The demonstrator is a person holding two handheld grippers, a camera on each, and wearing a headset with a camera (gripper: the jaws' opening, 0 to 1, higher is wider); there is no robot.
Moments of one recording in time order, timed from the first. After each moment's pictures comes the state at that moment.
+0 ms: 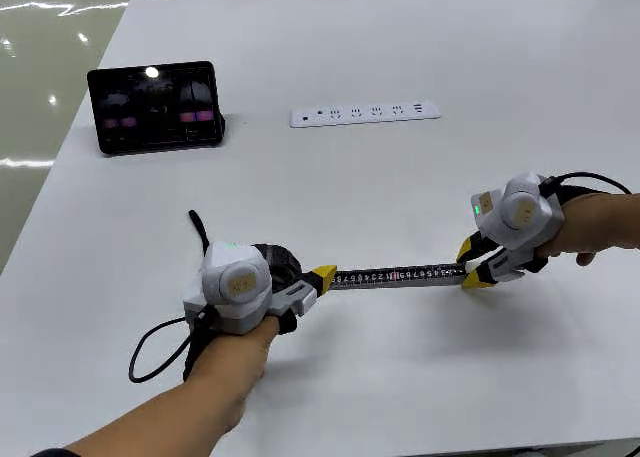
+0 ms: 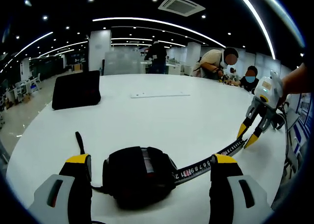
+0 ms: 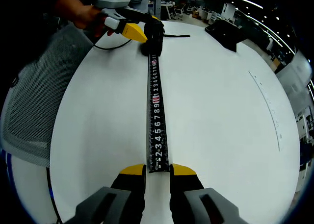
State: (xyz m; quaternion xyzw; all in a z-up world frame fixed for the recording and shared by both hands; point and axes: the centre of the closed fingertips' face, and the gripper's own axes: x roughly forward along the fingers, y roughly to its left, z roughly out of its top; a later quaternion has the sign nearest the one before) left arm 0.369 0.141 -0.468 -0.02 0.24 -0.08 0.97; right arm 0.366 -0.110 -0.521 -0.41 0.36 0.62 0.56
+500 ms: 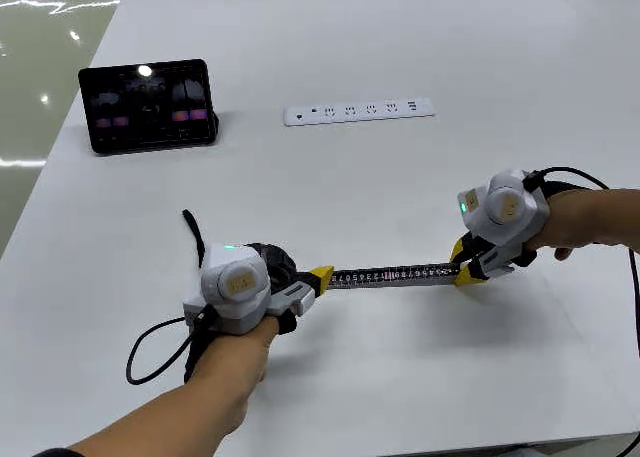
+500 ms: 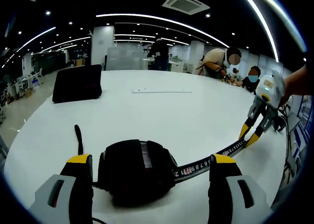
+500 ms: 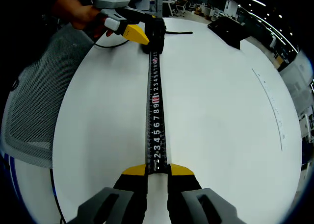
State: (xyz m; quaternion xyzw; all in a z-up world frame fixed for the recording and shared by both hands) left arm 0.368 0.141 -0.479 -0.03 0.25 -0.07 0.96; right arm 0.366 -0.109 -0.523 -0.41 0.38 0.62 0.55
